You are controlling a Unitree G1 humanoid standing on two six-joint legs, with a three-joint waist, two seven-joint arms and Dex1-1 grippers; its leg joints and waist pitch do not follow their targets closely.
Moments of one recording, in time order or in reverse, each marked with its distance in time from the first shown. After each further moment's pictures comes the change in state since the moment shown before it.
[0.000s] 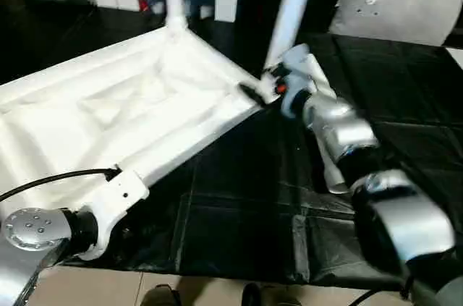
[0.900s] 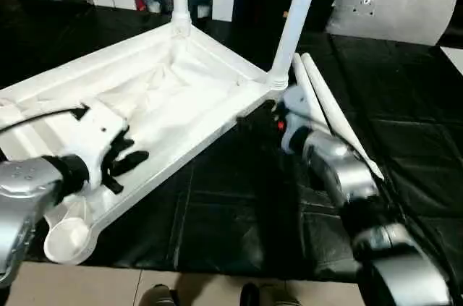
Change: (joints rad) left arm -0.262 -0.054 0.069 0.171 0.040 0.018 0.209; right arm 0.507 0.063 0.101 -0.692 -0.032 0.221 0.050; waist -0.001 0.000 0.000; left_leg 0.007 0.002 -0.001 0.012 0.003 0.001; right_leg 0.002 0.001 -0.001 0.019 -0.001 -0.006
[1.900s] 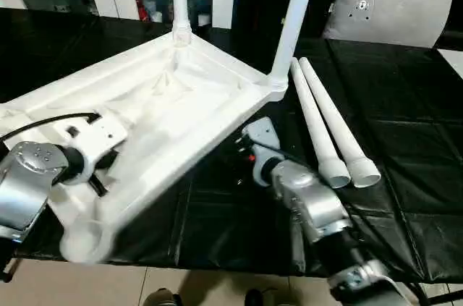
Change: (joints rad) left arm -0.154 0.147 -0.251 0.413 0.103 -0.263 -0.251; right arm 0.058 0.168 0.110 0.020 -0.087 0.170 -0.179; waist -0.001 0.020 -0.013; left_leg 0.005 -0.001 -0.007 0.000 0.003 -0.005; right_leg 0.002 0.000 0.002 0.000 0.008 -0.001
